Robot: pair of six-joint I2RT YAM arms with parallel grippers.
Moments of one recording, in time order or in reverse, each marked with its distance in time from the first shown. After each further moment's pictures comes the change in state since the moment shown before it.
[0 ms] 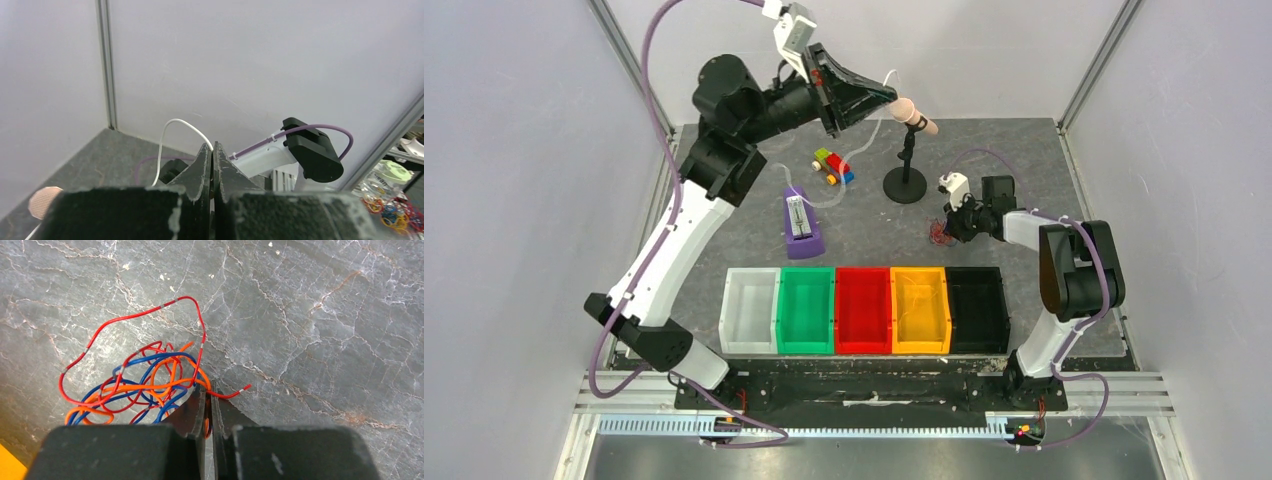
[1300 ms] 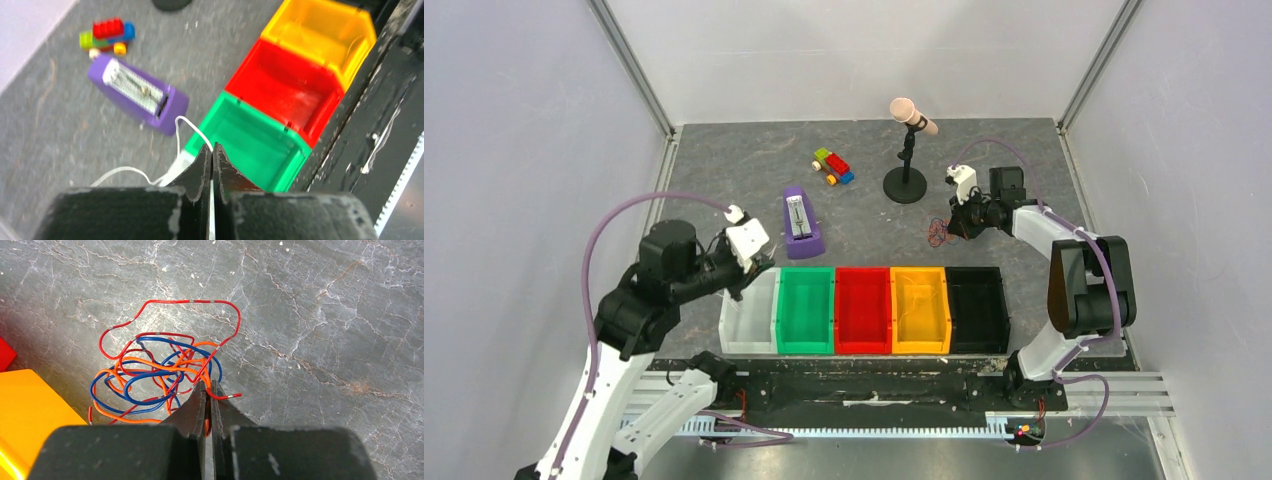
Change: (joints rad) left arm 0.163 -0.806 -0.753 -0.833 -0.243 0.805; right arm -0.018 -0.109 0.057 -0.210 -0.056 0.062
